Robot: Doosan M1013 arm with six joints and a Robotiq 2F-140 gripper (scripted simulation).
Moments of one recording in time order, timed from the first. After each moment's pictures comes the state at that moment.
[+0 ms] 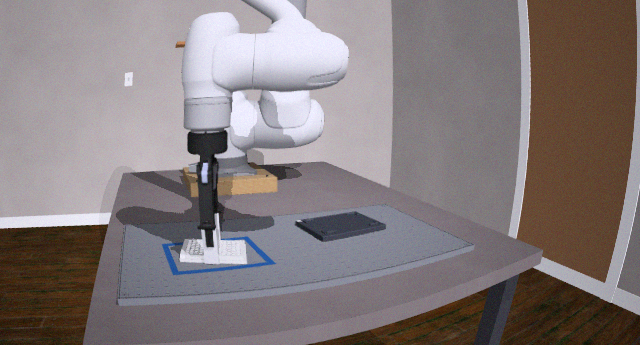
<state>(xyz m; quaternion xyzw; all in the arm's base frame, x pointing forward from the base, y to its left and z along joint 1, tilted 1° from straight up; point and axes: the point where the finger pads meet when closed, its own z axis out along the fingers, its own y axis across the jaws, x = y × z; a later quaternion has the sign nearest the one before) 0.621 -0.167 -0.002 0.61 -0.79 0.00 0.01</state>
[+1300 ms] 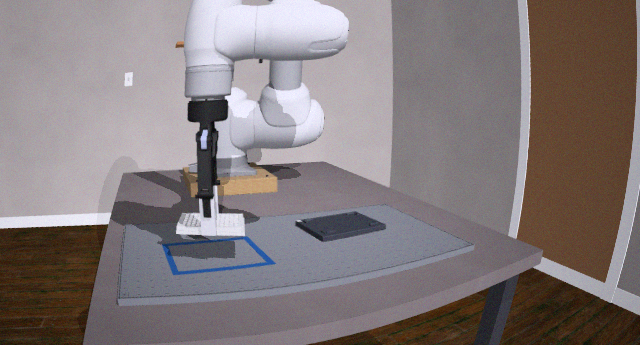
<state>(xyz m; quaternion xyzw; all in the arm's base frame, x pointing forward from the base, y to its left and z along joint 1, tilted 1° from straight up) 0.621 -0.166 0.052 0.61 -0.79 0.00 0.01</state>
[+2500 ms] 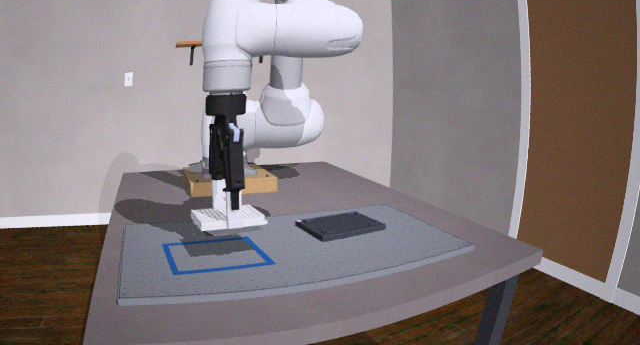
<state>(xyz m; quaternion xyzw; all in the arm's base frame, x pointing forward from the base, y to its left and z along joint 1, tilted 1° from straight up) 0.613 -0.131 0.060 0.74 -0.68 0.00 0.01</state>
